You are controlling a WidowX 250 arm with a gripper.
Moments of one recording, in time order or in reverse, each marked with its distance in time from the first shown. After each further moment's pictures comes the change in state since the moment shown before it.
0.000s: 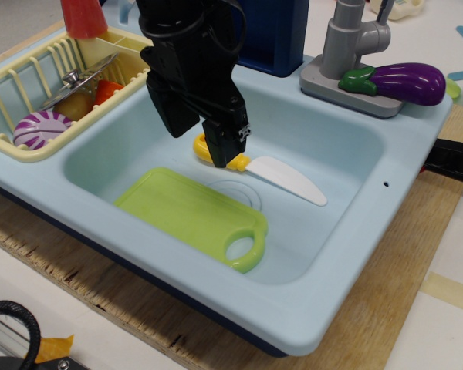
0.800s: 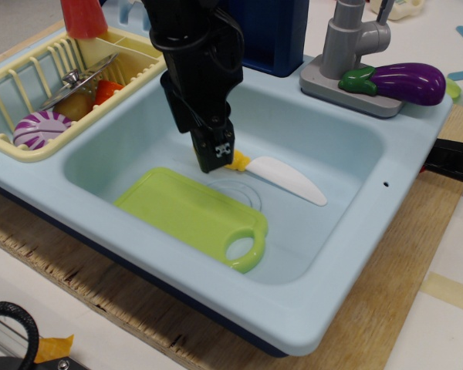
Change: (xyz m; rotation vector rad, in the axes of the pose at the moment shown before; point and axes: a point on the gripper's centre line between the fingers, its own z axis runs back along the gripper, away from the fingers) arm 0.011 0.022 -0.025 0.017 0.049 -0.412
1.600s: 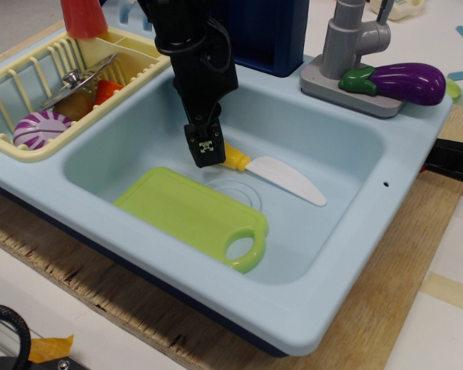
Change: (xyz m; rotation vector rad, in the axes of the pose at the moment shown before) arm 0.005 0.020 -0.031 -0.066 -0.037 -0.176
